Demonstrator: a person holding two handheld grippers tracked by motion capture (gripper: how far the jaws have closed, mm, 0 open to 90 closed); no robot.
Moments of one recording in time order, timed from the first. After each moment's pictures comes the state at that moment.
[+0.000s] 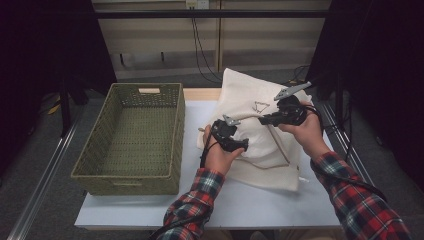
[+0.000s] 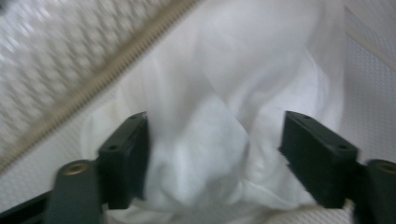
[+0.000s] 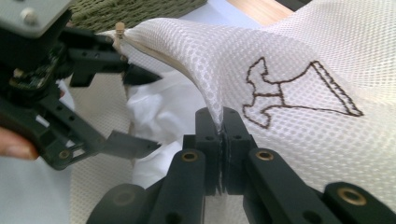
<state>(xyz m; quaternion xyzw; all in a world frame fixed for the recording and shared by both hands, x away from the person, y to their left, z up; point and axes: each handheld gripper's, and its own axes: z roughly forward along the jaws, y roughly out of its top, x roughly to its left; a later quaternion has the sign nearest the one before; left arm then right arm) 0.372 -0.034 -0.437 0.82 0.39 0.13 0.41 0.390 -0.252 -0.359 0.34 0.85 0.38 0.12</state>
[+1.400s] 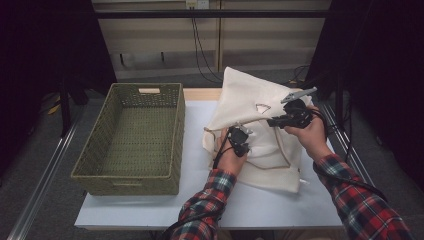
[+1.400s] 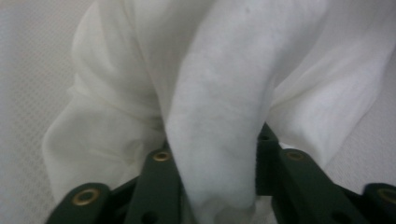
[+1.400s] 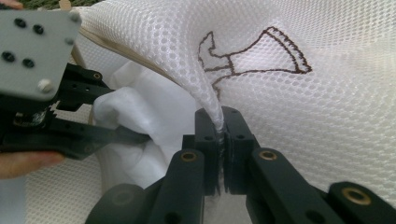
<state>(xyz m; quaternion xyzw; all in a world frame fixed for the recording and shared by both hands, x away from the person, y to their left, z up) 0.379 -0.070 -0.472 0.85 0.37 0.17 0.34 0.394 -0.276 -0.381 0.39 0.84 0.36 0.14</state>
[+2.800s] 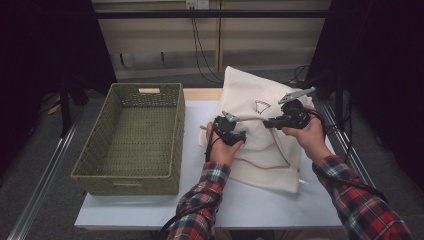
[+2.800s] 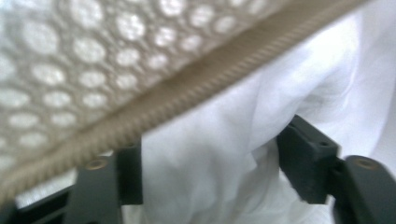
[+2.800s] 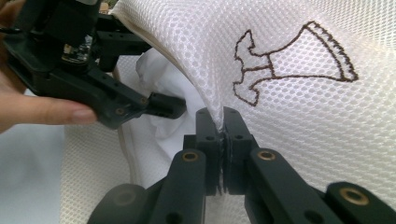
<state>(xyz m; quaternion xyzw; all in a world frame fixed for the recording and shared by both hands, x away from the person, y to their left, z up) 0.403 -0.041 -0.460 0.80 0.41 0.17 0.41 0.389 -0.266 -0.376 0.37 0.84 0.38 0.12</state>
